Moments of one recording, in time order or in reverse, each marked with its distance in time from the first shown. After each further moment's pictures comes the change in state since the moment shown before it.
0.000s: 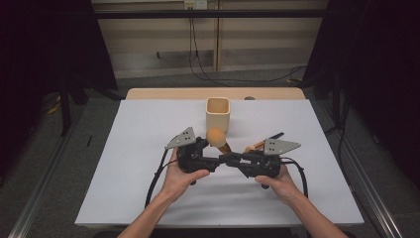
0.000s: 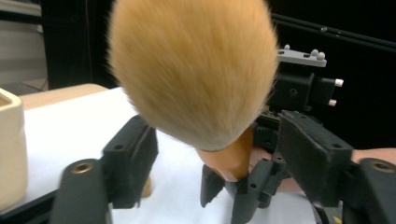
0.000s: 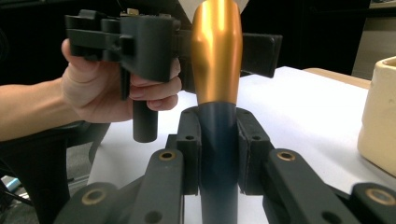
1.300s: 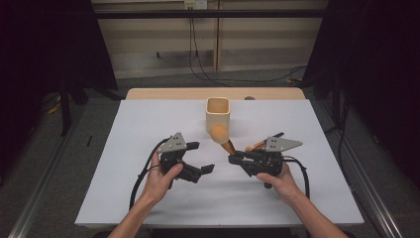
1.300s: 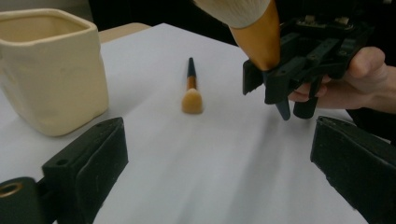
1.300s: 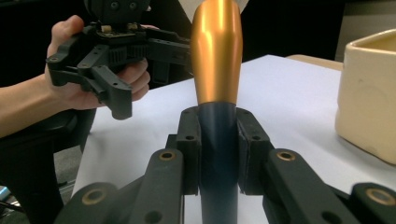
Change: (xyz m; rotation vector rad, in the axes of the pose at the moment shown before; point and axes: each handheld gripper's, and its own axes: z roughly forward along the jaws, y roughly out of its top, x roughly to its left) left arm 0.004 -0.004 -0.039 0.272 0.148 0.058; right arm -0.006 -0.001 -0.005 0.031 -0.058 0.044
